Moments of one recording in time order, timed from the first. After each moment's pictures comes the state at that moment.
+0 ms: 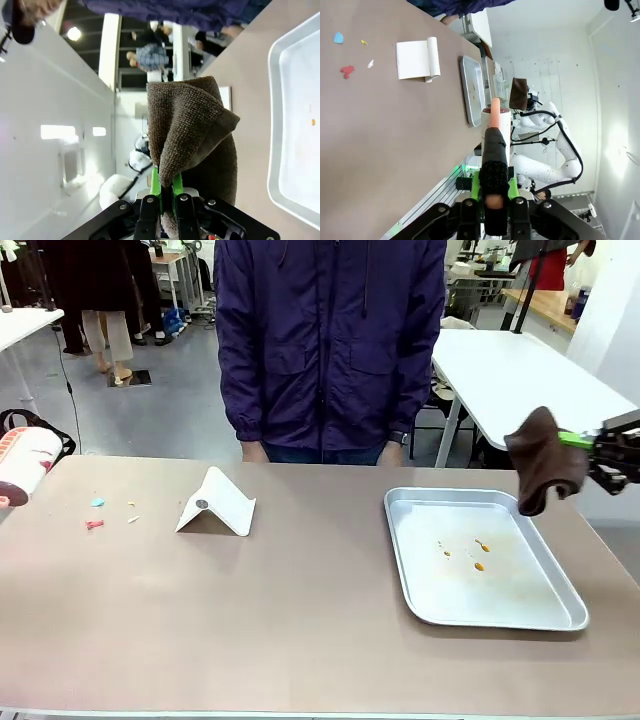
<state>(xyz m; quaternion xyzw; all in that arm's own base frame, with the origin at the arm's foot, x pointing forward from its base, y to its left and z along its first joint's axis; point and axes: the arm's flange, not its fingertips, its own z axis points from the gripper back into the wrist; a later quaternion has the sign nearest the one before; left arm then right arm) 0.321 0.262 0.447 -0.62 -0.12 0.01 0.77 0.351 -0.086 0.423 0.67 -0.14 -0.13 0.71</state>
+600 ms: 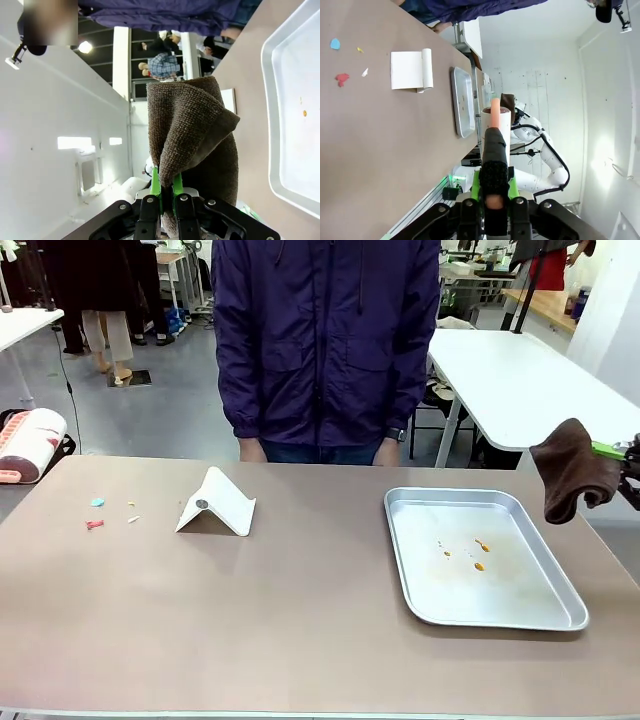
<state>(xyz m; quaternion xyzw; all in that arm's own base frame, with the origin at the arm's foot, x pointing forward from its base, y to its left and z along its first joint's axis) 0.336 0.261 0.441 -0.65 -0.12 0.04 0.75 0.337 -0.119 0.403 0.70 -0.13 -0.16 0.69</state>
